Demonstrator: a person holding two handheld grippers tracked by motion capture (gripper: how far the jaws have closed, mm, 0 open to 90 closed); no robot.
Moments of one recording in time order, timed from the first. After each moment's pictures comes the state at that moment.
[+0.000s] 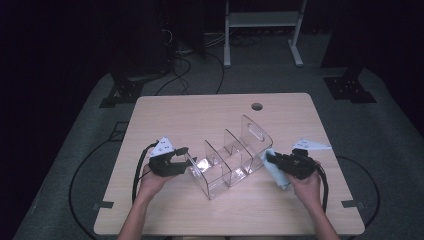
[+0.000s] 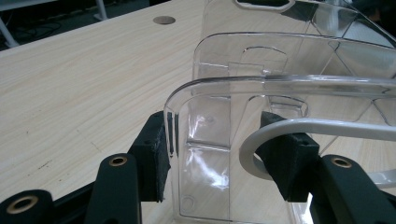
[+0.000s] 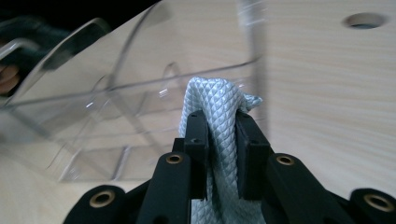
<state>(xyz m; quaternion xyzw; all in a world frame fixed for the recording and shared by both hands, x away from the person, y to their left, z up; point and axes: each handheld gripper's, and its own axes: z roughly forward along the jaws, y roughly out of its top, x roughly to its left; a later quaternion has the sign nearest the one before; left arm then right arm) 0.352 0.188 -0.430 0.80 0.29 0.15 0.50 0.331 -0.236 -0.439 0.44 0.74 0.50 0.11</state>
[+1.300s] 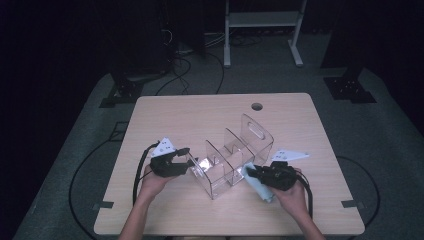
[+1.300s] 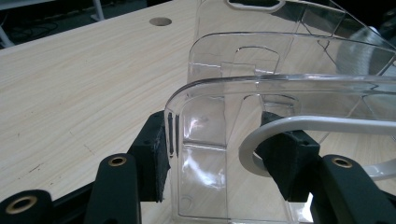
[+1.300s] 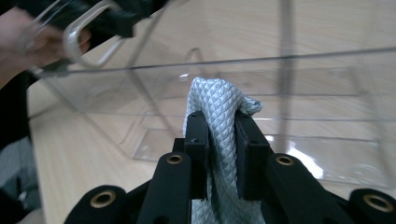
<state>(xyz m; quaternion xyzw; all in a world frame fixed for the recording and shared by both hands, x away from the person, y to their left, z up) 0.351 0.185 -0.430 0.80 0.29 0.15 0.50 0.307 -0.184 -0.439 0.37 0.78 0.50 0.06</state>
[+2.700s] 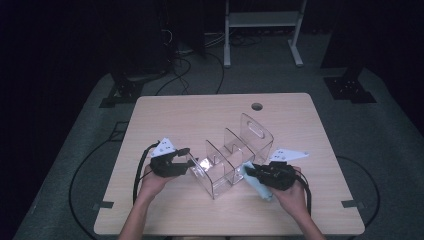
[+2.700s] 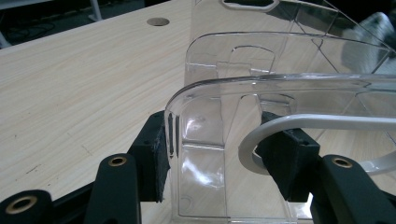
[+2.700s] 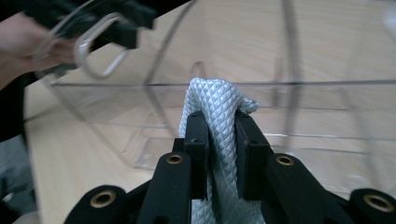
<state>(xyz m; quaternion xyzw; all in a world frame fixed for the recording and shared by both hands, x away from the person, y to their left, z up) 0.351 0.183 -0.430 0.80 0.28 0.14 0.50 0.306 -0.187 -0.427 0.36 0.78 0.50 0.09</state>
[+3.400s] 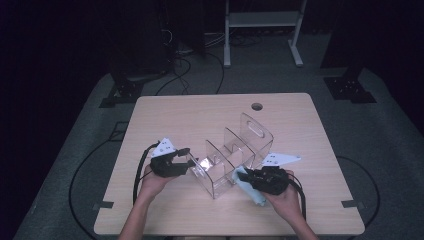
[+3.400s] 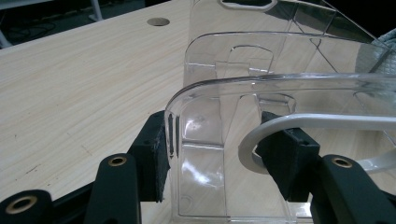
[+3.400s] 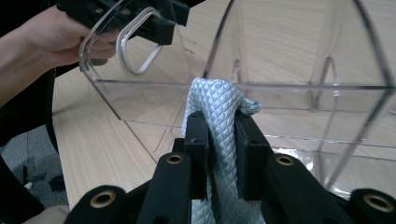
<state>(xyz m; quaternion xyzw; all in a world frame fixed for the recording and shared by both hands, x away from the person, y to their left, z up) 0.350 0.183 -0.429 0.81 0.28 0.14 0.50 0.295 -0.166 -0.427 0.34 0.79 0.51 0.07</state>
